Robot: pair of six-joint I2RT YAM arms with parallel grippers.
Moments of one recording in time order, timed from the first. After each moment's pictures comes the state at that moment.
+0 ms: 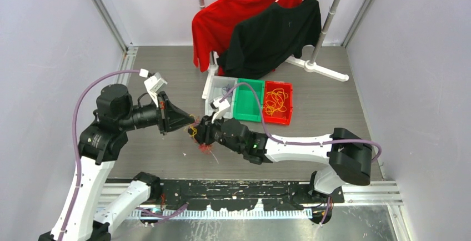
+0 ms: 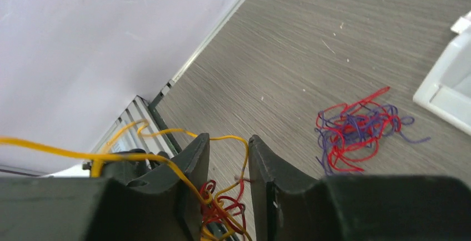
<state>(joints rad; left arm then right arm) -0.31 0.77 1.18 -0.75 0.83 -0.21 1.22 1.51 0.92 0.46 0.26 0.60</state>
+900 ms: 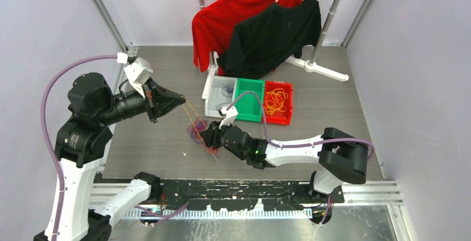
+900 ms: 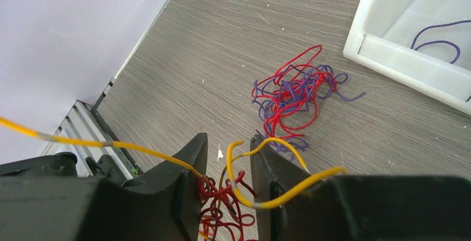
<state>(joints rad) -0.32 0.86 1.50 -0.80 0.74 -0.04 1.22 1.55 0.75 0.55 0.39 0.63</state>
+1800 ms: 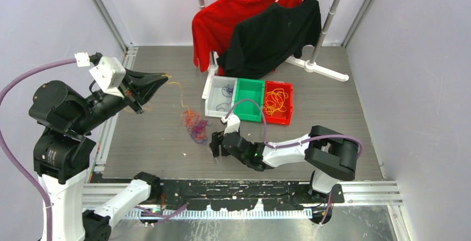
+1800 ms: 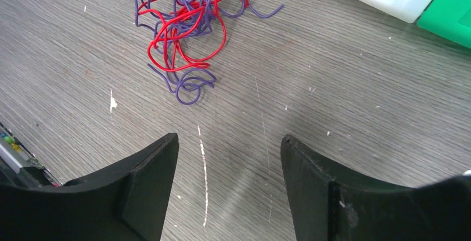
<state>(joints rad) -0.32 0.87 1.67 -0.70 0.56 0.11 1.21 1.63 0.68 0.43 0.44 0.62</state>
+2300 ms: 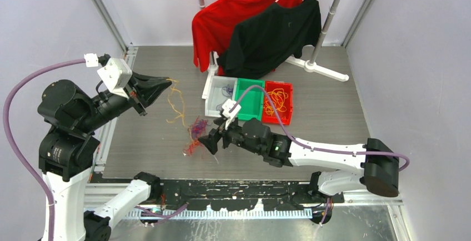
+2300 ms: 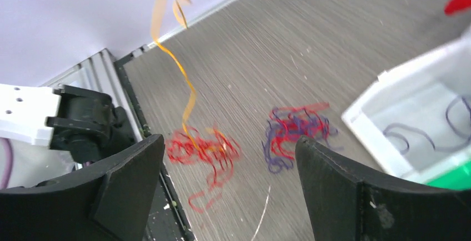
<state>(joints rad) -0.32 0.86 1.62 -0.70 0.58 0.10 1.21 1.24 0.75 0.37 0.19 0.27</state>
